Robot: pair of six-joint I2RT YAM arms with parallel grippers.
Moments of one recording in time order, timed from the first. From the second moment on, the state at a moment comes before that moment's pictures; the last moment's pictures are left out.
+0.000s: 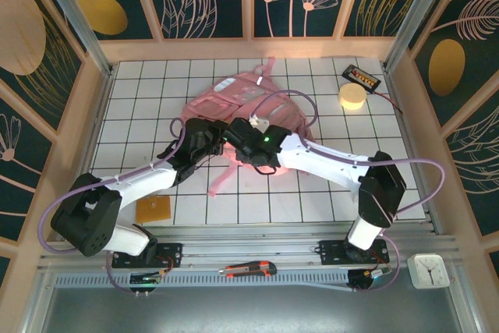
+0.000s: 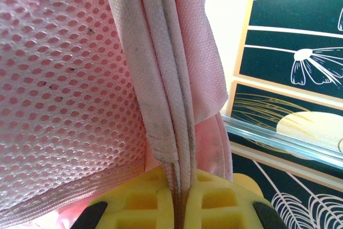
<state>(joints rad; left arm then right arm) -0.60 1.42 0.69 0.33 -0.03 -1.75 1.03 1.70 1.41 -0.84 0.35 1.02</state>
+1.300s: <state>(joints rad) -0.55 1.40 0.72 0.24 0.06 -1.64 0.91 1.68 1.36 -0.84 0.18 0.96</state>
